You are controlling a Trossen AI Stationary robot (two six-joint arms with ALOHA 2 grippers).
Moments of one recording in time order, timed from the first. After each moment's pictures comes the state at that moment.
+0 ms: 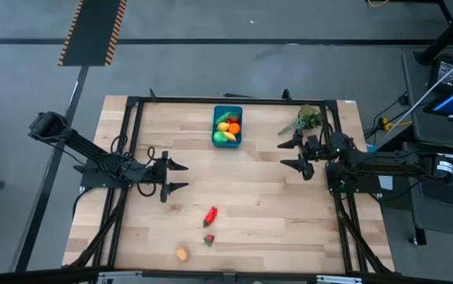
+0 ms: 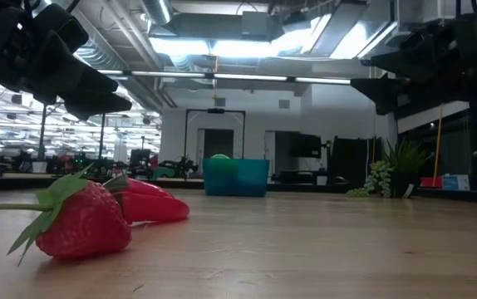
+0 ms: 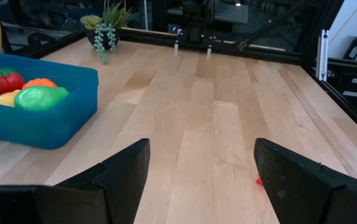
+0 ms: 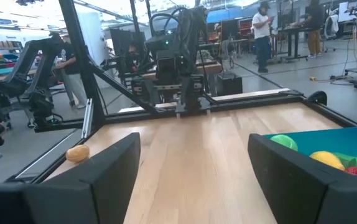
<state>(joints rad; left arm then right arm) -0.38 0.90 0.08 0.58 -0.48 -0.25 -0.38 0.77 0.01 0.85 -0.46 0.18</state>
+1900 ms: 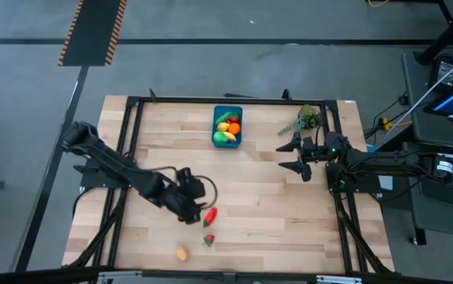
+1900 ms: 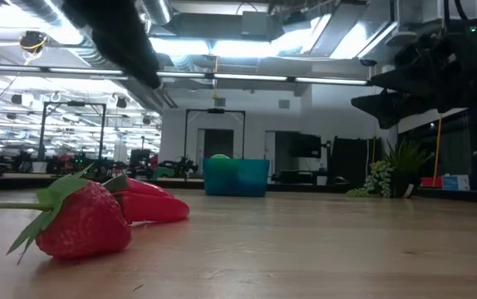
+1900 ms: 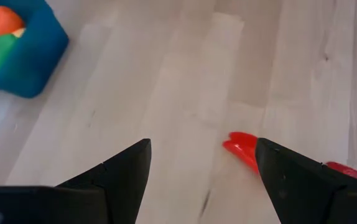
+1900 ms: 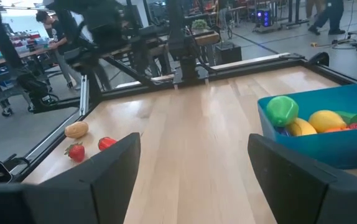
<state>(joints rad) -0.49 1.51 1.08 -0.60 -0.50 -0.64 -0.38 0.77 0.02 0.71 -0.46 0.18</state>
